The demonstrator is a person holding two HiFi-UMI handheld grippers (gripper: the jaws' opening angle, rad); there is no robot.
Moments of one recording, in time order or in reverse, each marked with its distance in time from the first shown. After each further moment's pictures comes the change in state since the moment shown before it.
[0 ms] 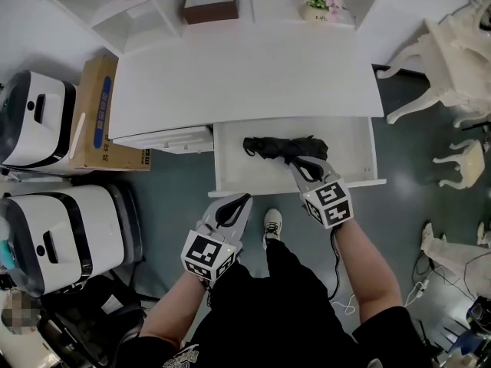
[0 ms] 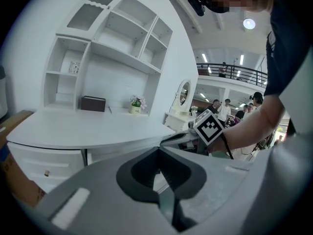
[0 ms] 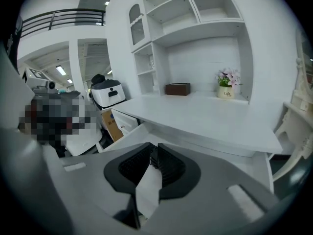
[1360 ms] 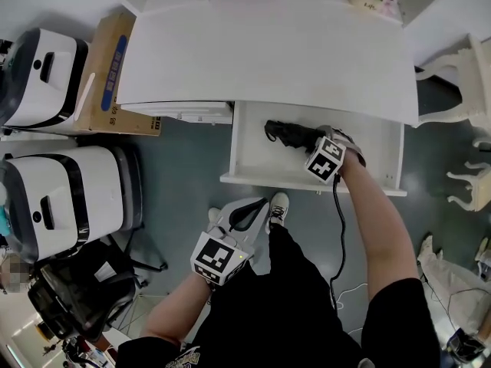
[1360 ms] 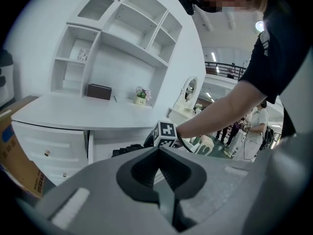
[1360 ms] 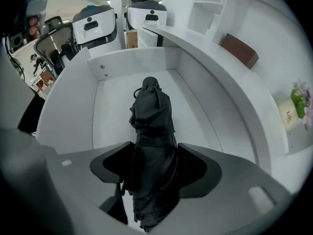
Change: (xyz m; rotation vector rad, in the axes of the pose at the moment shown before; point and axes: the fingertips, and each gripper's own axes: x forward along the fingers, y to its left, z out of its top) left arm -0.001 0.001 -0.038 -0.096 0.056 0.032; right arm 0.130 -0.050 -0.105 -0.651 0.660 0.130
